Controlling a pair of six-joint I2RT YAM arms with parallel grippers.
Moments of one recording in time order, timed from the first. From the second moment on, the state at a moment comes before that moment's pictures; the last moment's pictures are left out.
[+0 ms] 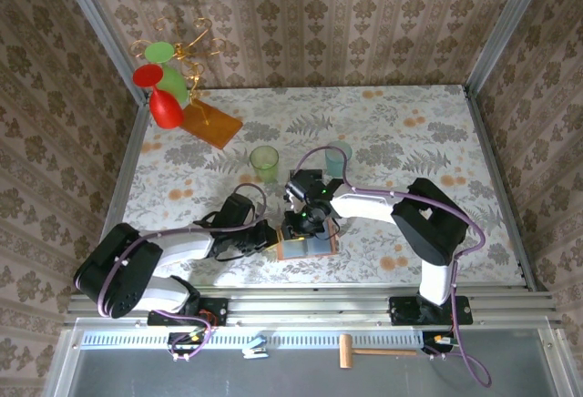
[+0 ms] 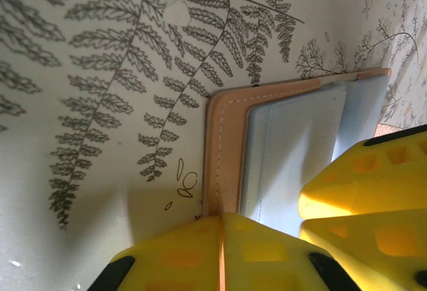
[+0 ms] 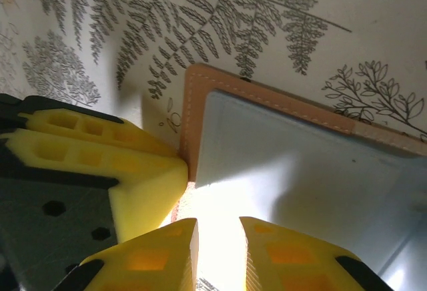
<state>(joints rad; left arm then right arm) -0.67 1.36 0.37 0.06 0.49 -0.95 0.83 1.86 1.12 -0.46 -0.42 0.66</state>
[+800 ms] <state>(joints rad) -0.65 1.37 0.39 0.04 0.52 -0.90 0.83 1.78 1.11 -0.53 -0.30 0.65</state>
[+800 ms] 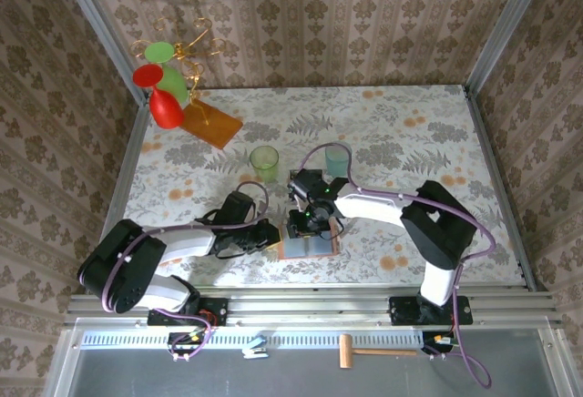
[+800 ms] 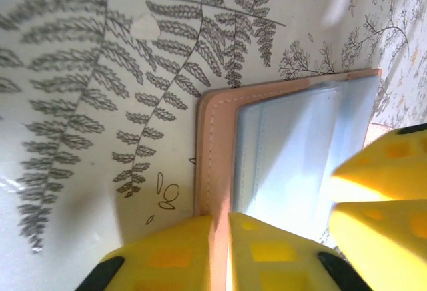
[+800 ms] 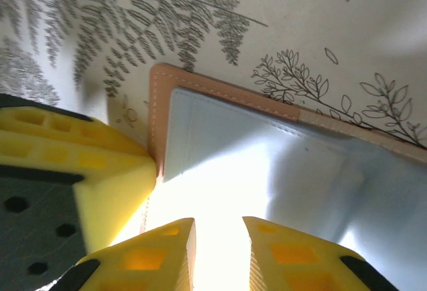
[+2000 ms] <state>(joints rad) -0.07 1.04 0.60 -0.43 -0.13 -0.28 0.01 1.18 0.53 -0.22 0.21 0.25</state>
